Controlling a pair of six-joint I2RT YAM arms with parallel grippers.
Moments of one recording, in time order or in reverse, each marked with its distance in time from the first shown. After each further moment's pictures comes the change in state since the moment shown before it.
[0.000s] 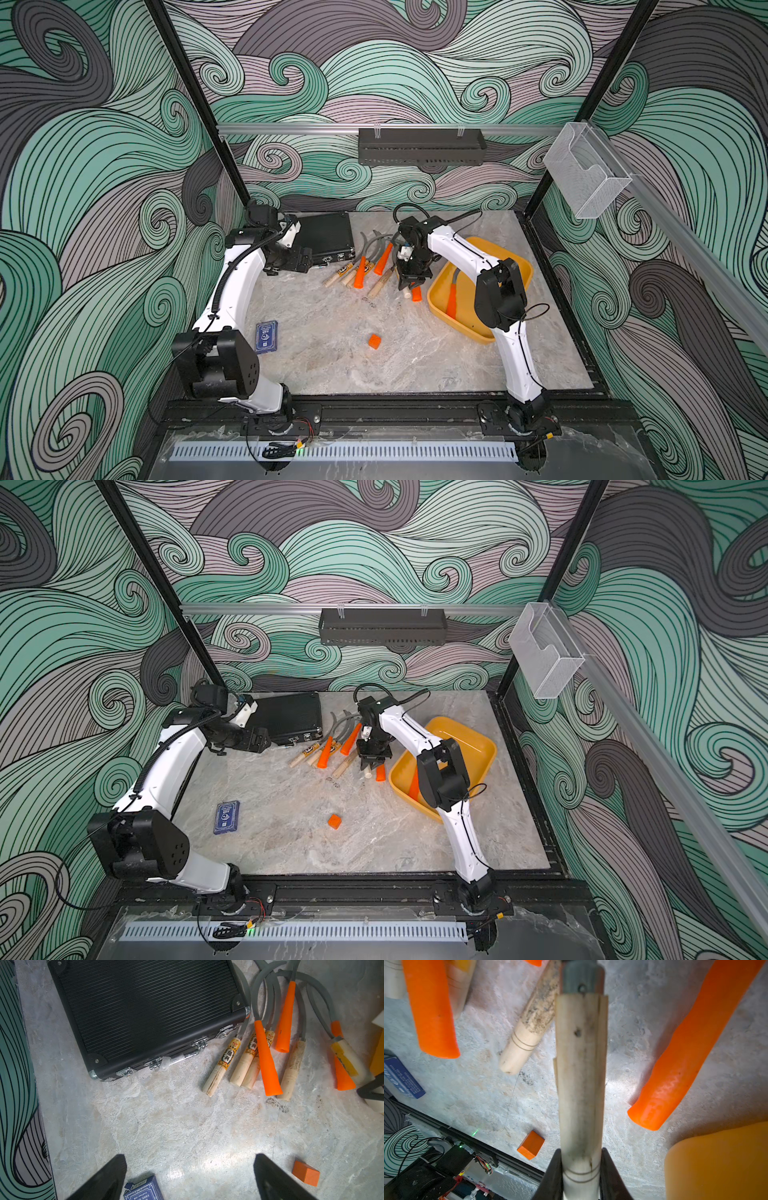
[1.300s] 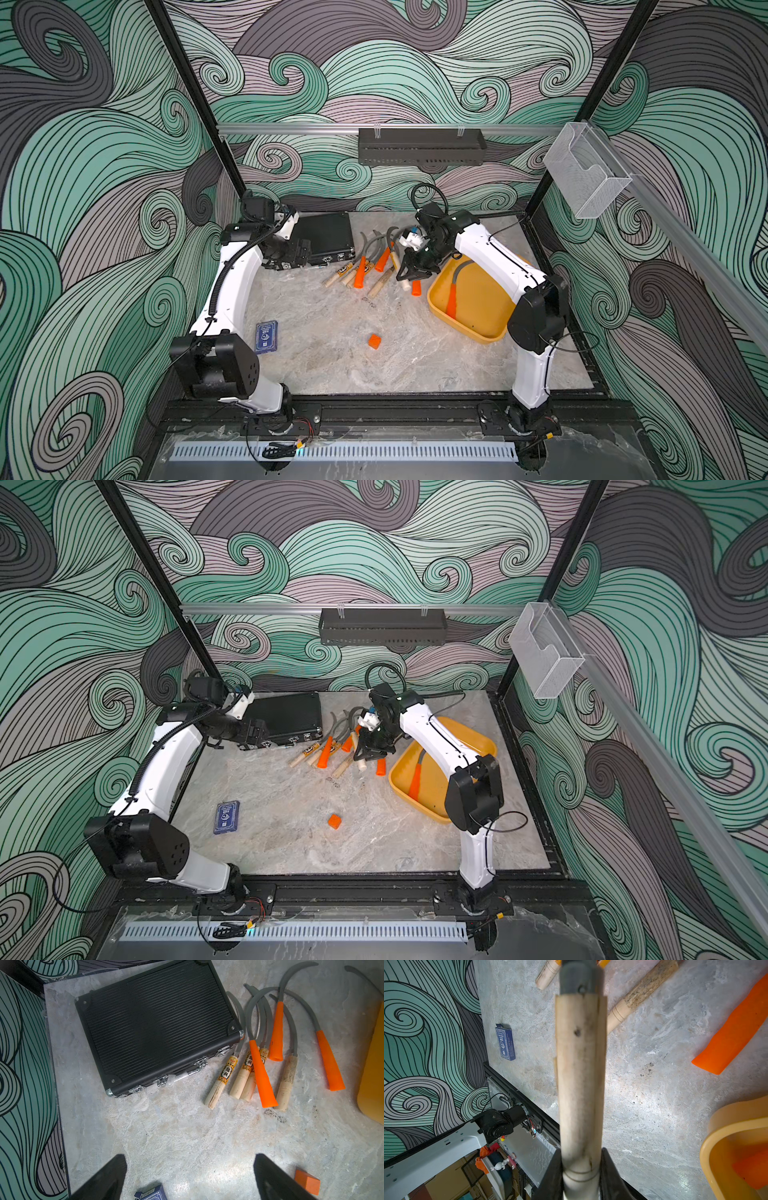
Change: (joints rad) left arm 0.000 0.000 0.086 0.000 0.000 0.019; right arm -0.016 -0.328 -0.203 0.105 -0.207 -0.008
